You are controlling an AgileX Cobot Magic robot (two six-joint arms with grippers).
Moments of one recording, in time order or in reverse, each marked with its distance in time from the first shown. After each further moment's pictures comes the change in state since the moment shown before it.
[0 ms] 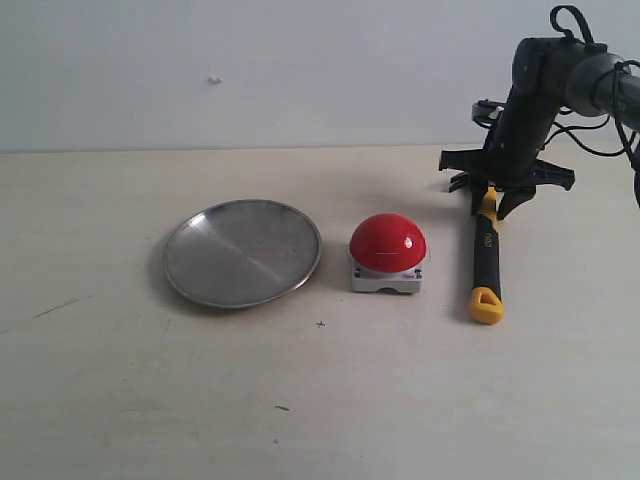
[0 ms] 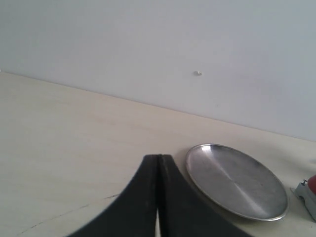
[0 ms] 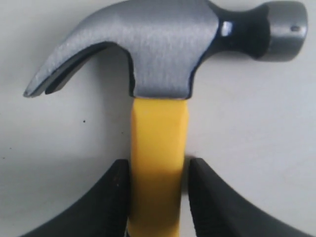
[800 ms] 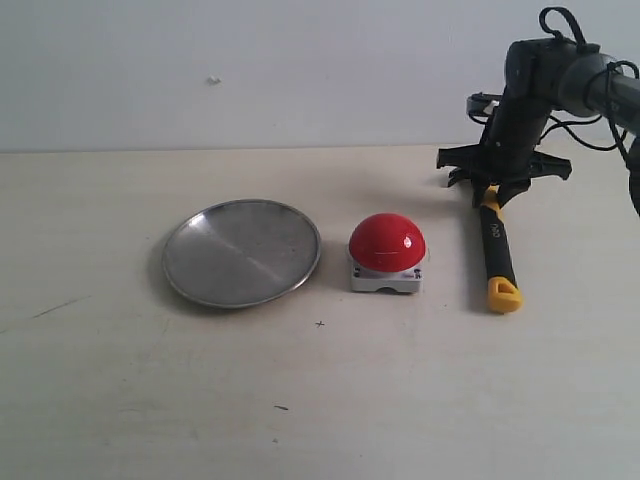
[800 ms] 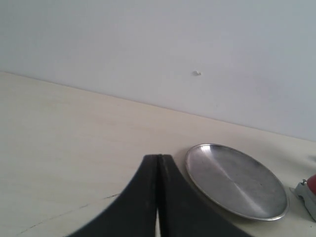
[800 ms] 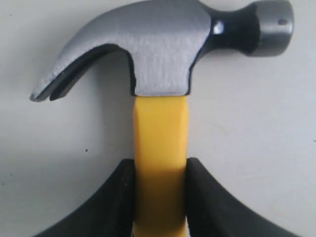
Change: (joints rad) left arm 0.000 0.000 0.000 0.000 0.000 0.000; right arm 0.017 -0.013 0.004 -0.074 -0.080 -0.007
